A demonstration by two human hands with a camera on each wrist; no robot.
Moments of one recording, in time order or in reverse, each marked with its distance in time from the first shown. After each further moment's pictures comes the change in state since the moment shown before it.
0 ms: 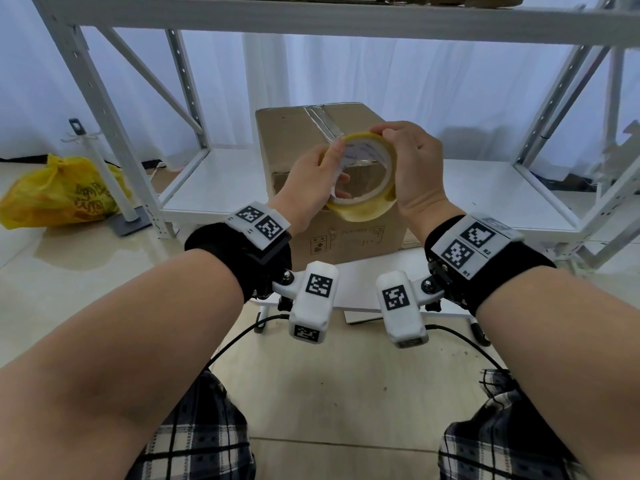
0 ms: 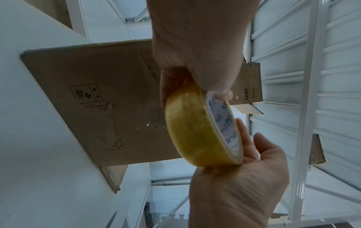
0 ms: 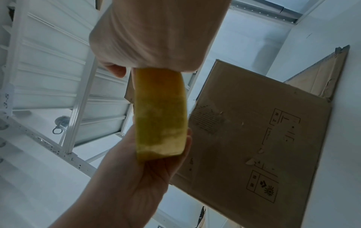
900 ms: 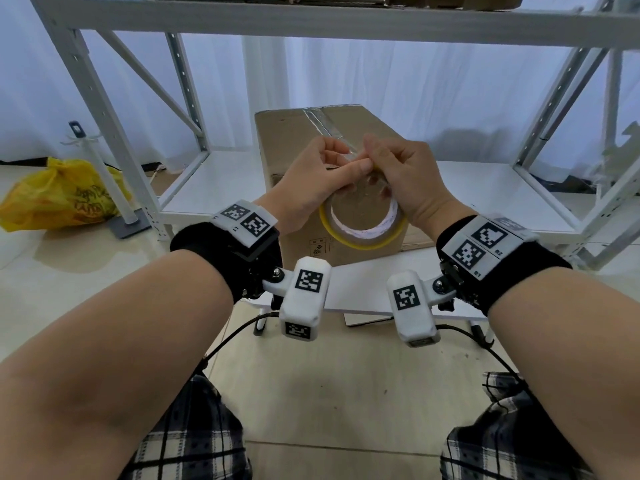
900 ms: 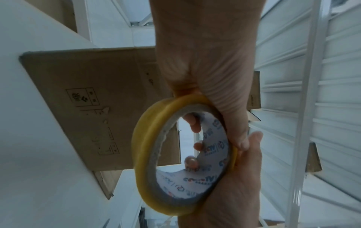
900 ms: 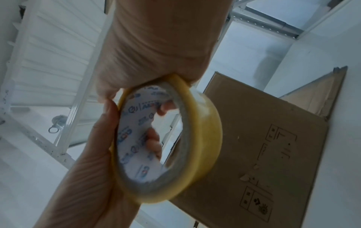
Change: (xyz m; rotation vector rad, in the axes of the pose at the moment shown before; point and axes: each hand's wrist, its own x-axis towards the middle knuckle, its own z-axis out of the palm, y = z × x) left_hand -0.001 0.002 -0.008 -0.099 -0.125 0.111; right_hand -0.005 -0.003 -0.014 -0.224 -0.323 -0.060
